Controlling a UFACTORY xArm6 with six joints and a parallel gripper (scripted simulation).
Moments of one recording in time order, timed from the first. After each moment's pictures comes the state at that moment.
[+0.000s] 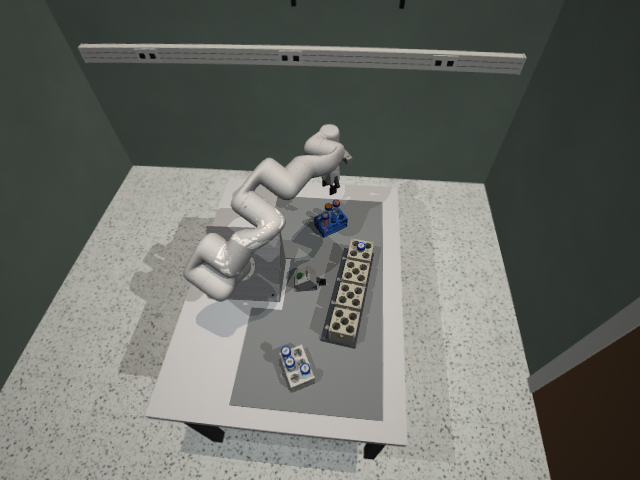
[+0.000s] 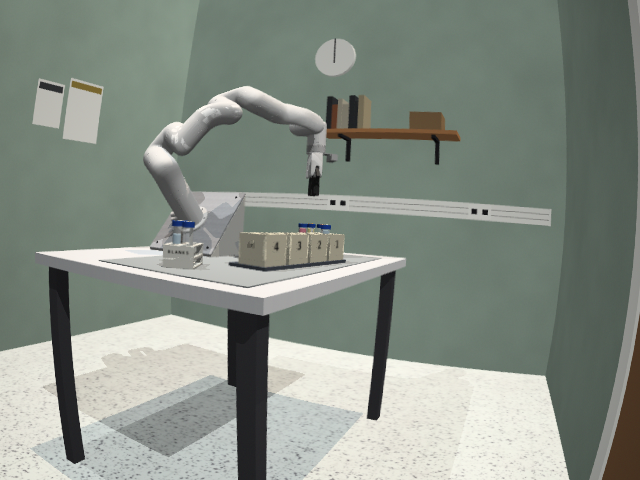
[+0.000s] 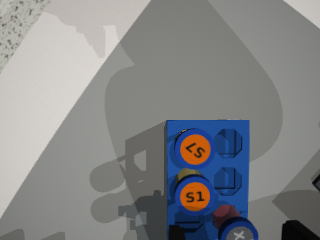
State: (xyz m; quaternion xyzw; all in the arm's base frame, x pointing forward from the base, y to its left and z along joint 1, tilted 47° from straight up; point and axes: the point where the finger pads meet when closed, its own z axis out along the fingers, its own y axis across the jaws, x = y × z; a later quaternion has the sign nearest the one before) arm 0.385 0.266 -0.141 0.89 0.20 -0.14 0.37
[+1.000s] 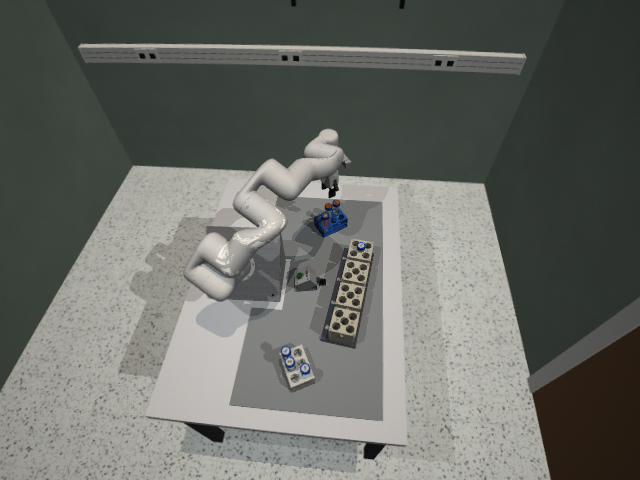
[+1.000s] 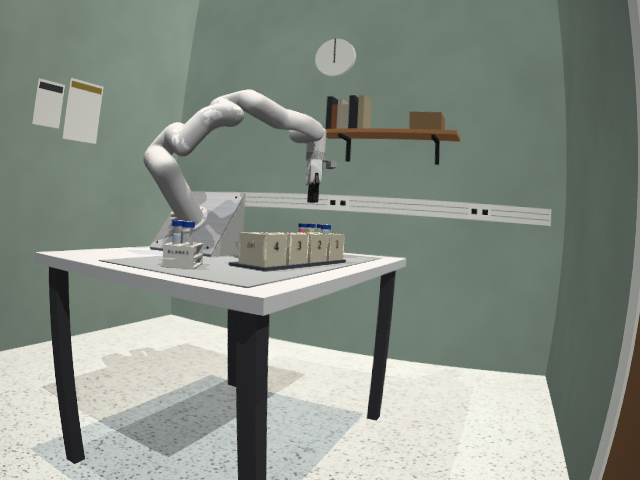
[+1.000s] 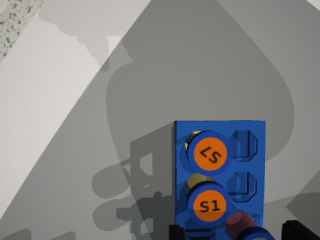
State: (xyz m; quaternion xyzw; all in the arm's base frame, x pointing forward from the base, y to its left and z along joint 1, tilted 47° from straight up) arm 0.379 0.253 -0.165 0.89 0.20 -0.14 0.37
